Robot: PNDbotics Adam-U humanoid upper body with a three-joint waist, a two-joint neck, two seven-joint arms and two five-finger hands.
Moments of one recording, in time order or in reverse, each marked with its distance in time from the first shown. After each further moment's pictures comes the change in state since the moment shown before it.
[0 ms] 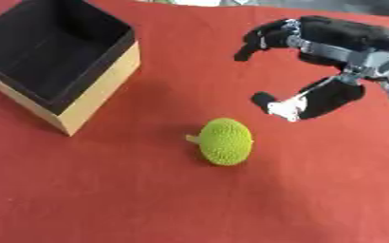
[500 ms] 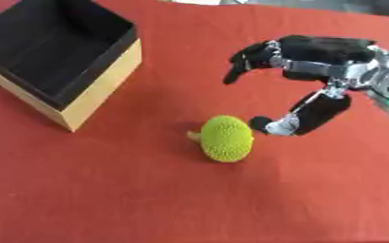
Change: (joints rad) left arm 0.003 -0.001 0.000 0.000 0.000 0.005 -0.008; right arm -0.014 0.016 0.090 0.000 -0.022 0.064 0.066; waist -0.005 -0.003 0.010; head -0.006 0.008
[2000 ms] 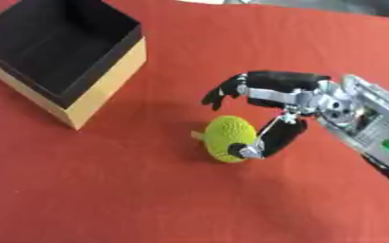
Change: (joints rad) left arm 0.005 -0.010 0.000 0.000 0.013 0.004 -0.017; right arm -0.001 0.093 0.094 0.000 0.107 0.246 0.017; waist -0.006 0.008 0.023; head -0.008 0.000
